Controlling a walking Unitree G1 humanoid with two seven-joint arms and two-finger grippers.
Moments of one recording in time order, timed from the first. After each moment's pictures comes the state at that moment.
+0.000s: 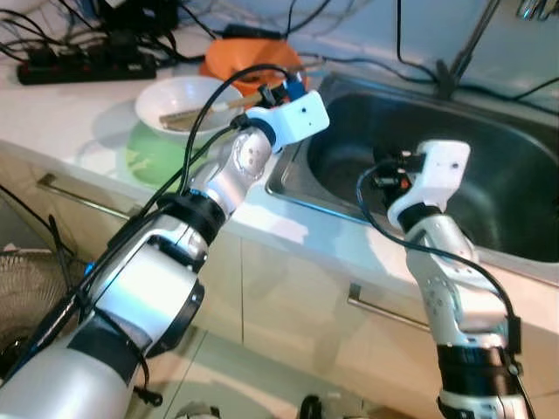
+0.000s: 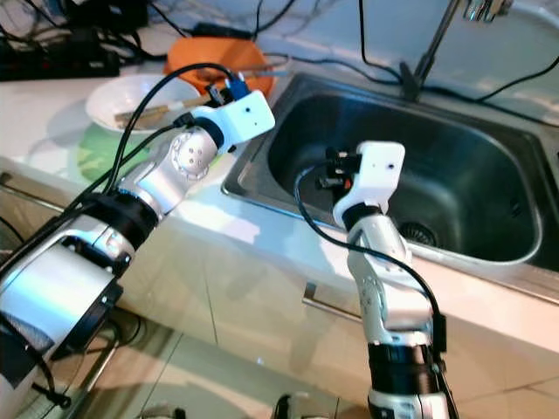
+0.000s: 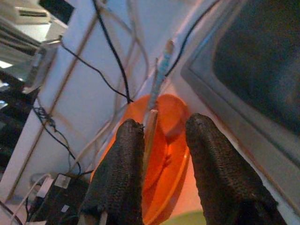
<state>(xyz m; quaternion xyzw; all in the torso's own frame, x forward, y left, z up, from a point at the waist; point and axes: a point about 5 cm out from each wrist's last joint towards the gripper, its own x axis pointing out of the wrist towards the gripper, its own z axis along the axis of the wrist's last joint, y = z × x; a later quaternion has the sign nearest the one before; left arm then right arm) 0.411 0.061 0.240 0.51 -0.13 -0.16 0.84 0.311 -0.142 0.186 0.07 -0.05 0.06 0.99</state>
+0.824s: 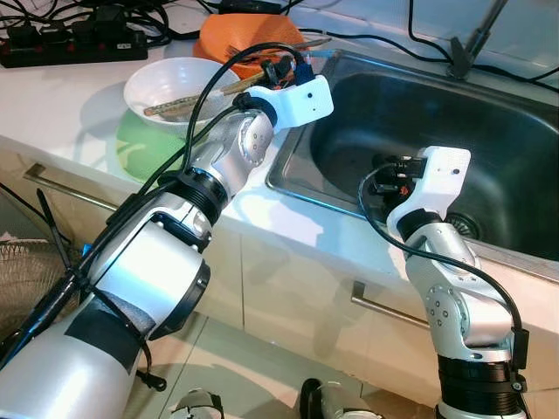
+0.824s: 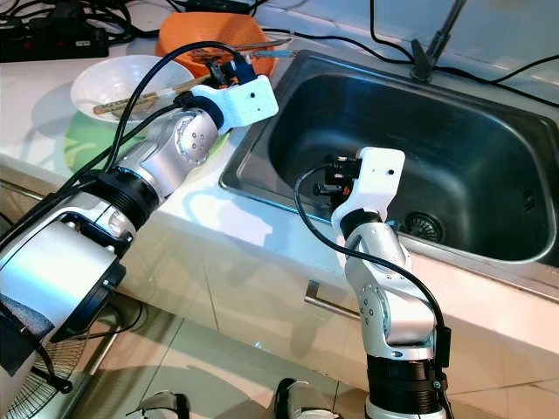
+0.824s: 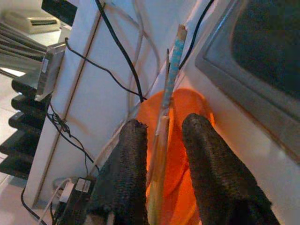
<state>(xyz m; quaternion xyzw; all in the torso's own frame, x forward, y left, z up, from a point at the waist) 0.416 0.060 0.261 0.55 -0.16 -0.12 0.81 0.301 -0.139 0.184 0.09 -0.02 0.05 0.99</state>
